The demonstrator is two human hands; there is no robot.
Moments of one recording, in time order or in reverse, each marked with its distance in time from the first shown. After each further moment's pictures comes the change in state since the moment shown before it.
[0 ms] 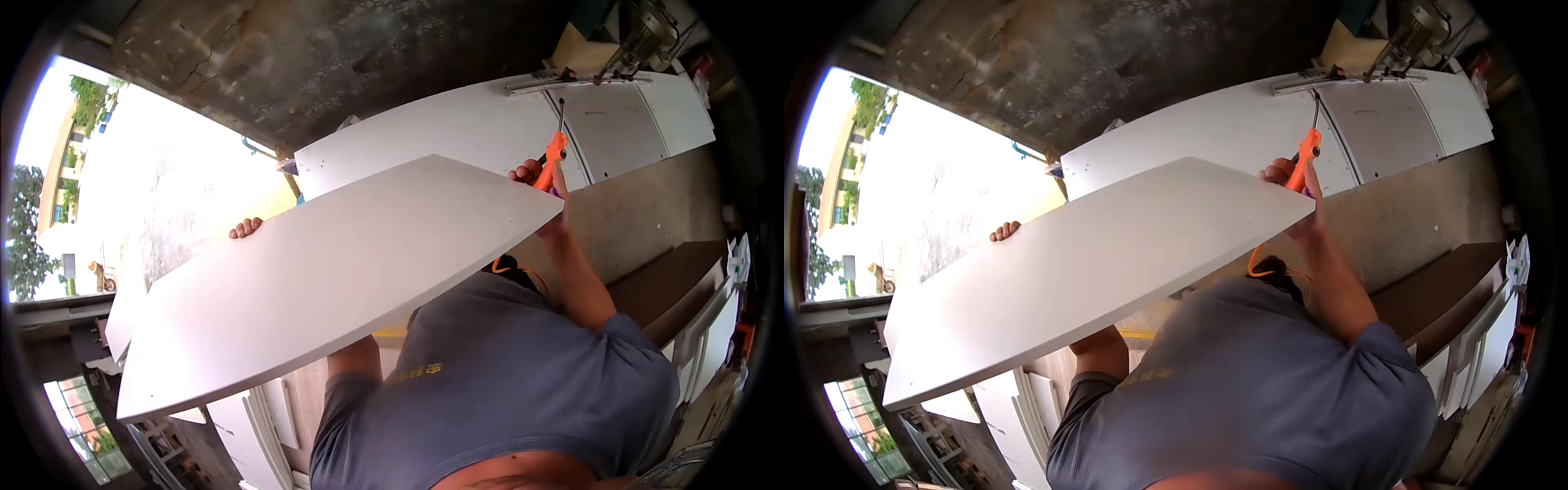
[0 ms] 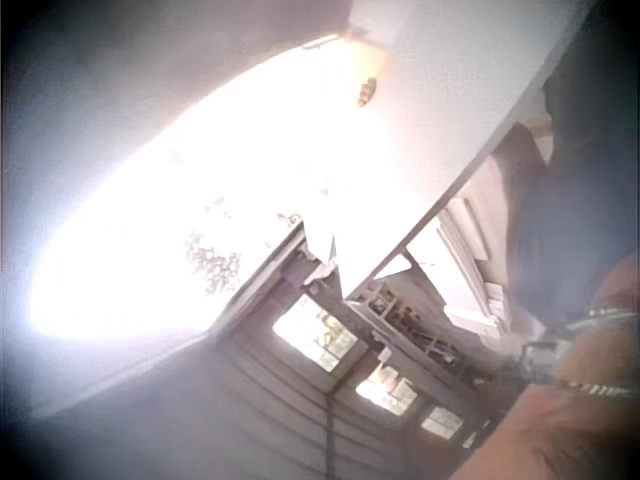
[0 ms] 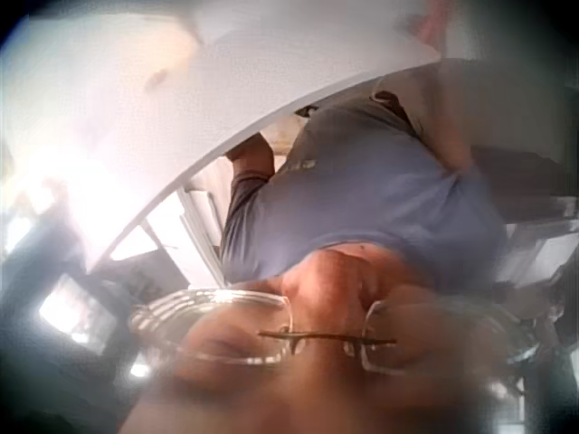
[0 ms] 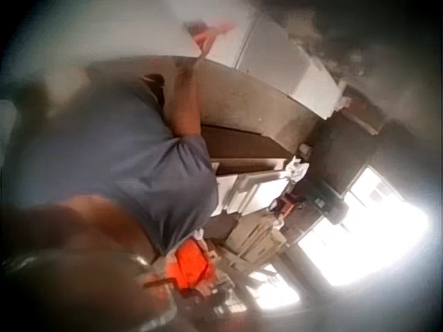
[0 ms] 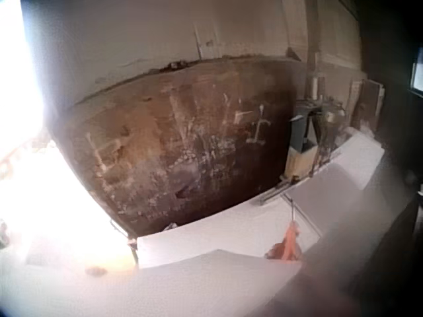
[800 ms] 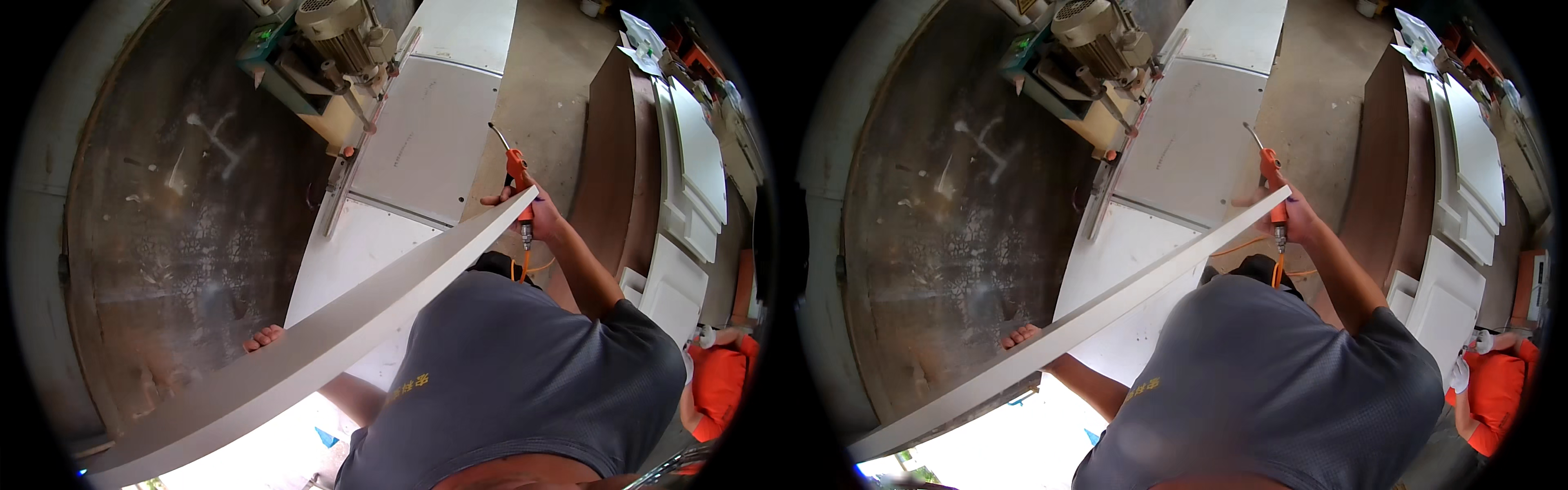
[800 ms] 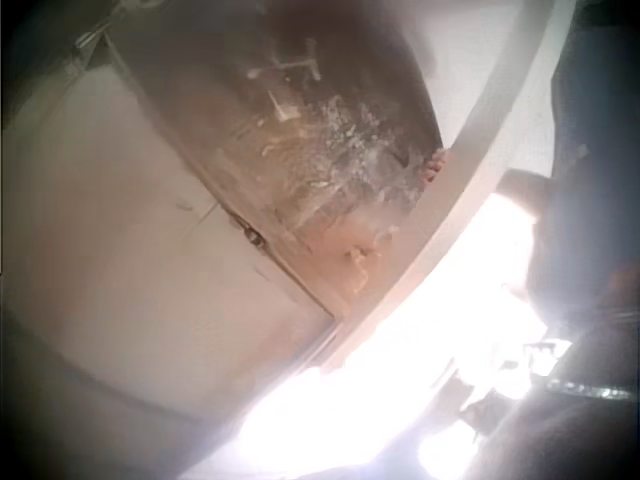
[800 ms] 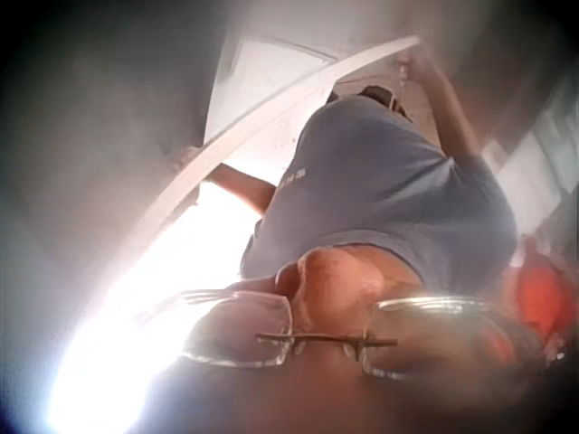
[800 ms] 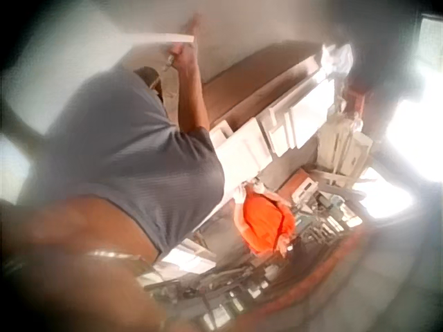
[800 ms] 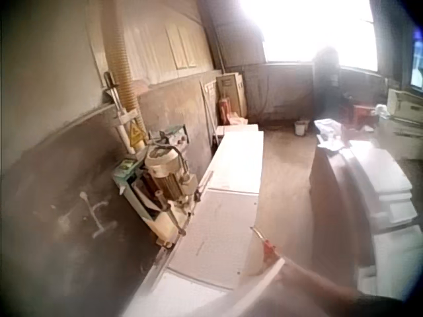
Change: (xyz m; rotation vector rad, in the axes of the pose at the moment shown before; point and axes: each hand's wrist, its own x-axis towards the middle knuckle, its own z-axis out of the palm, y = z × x) left_hand 0.039 -0.509 0.125 0.121 -0.234 -0.628; right_hand -0.127 -0.307 -0.260 0.226 0.409 -0.244
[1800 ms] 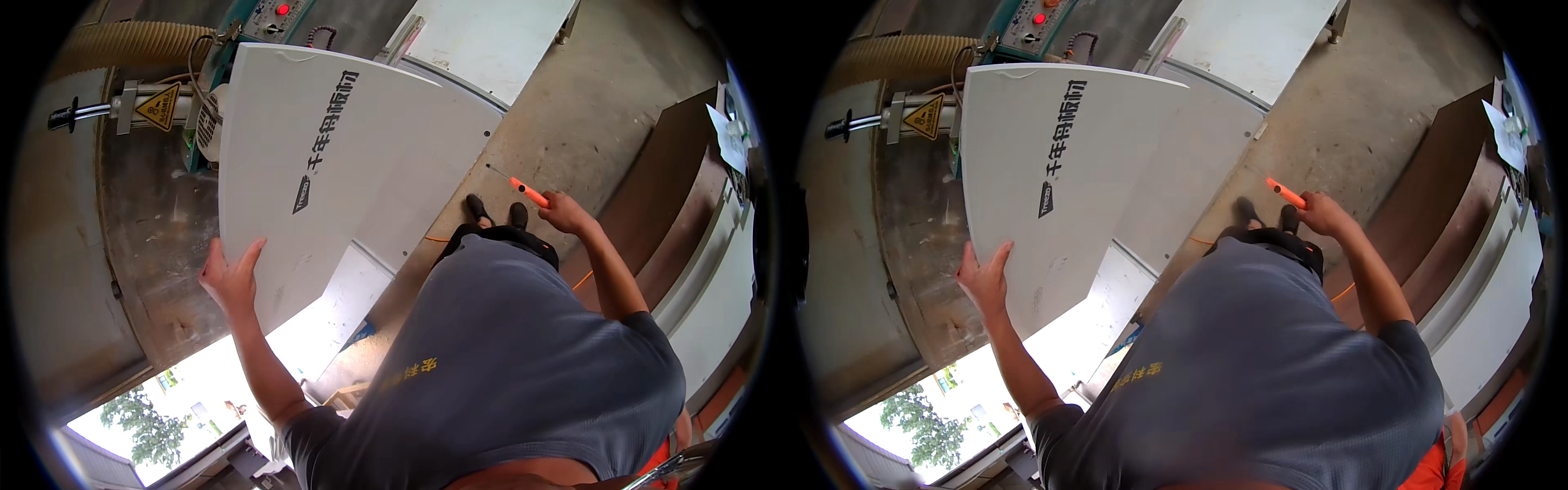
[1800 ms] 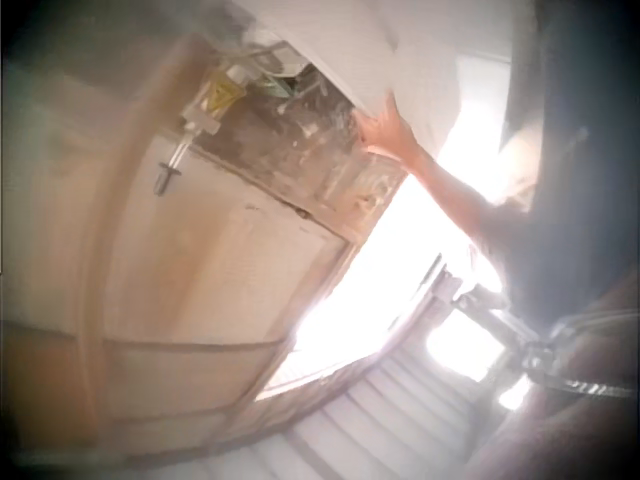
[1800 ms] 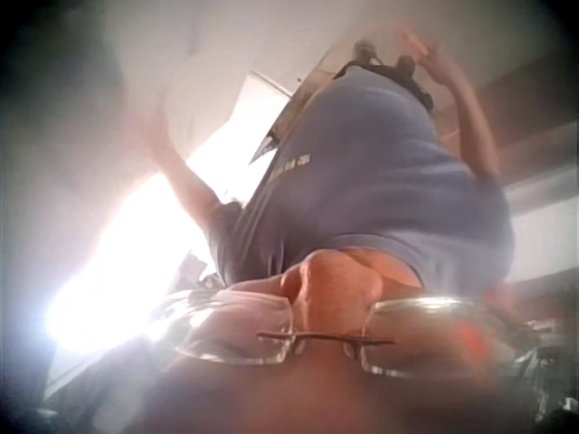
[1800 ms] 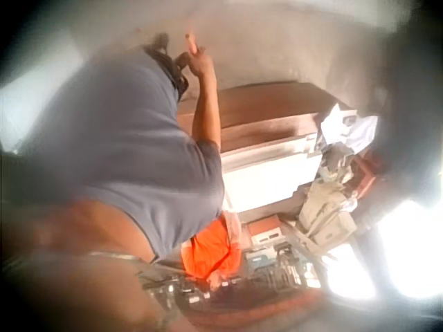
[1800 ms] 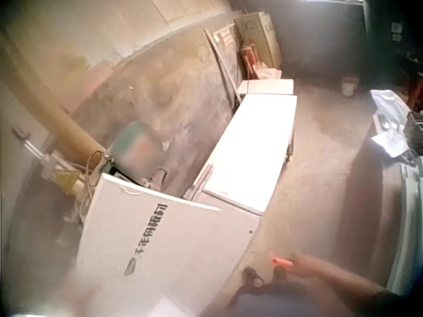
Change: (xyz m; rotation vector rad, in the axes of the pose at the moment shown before) left_hand 0.185 -0.331 0.513 2.140 -0.277 -0.105; right_hand 0.094 -0.367 -0.242 -1.817 0.154 0.181
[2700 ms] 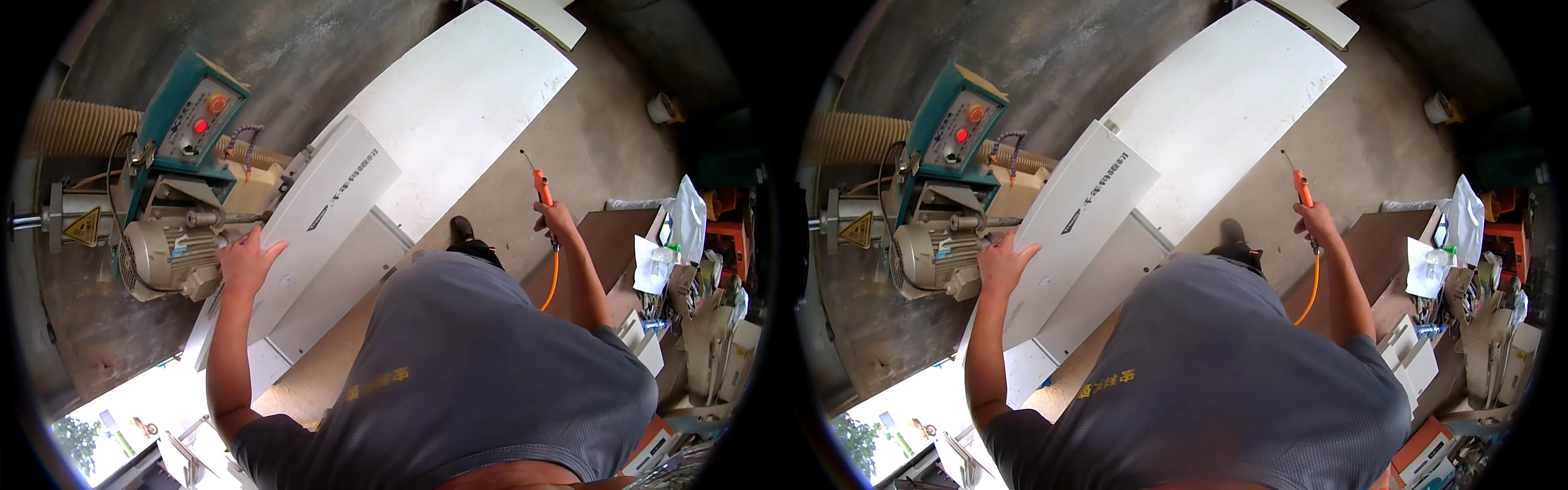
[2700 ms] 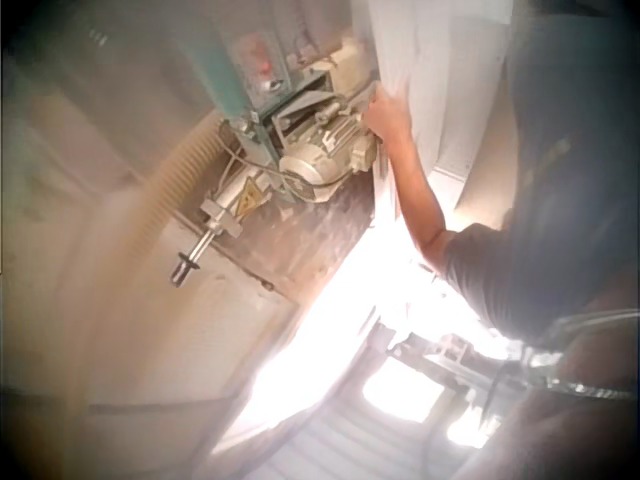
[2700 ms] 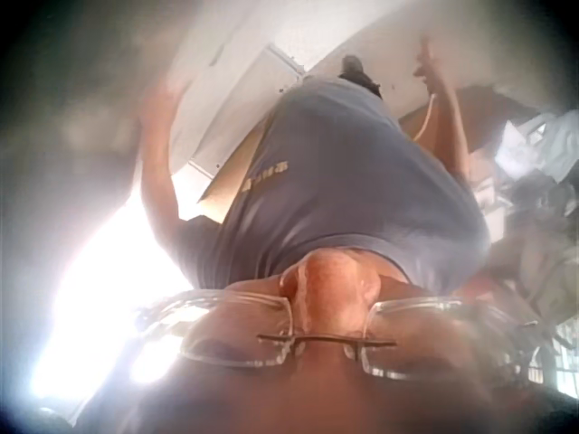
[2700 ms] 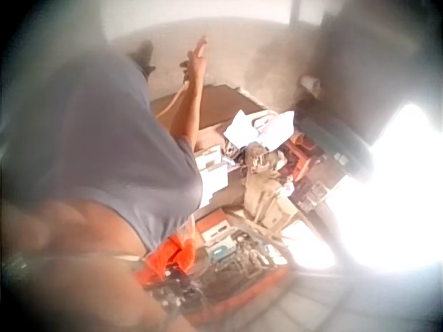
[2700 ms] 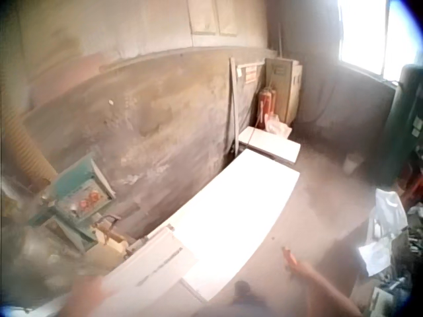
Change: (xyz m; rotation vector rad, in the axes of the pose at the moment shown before) left_hand 0.175 0.115 0.253 0.255 -0.283 0.223; right_hand 0.203 0.083 -0.362 0.363 0.184 0.533
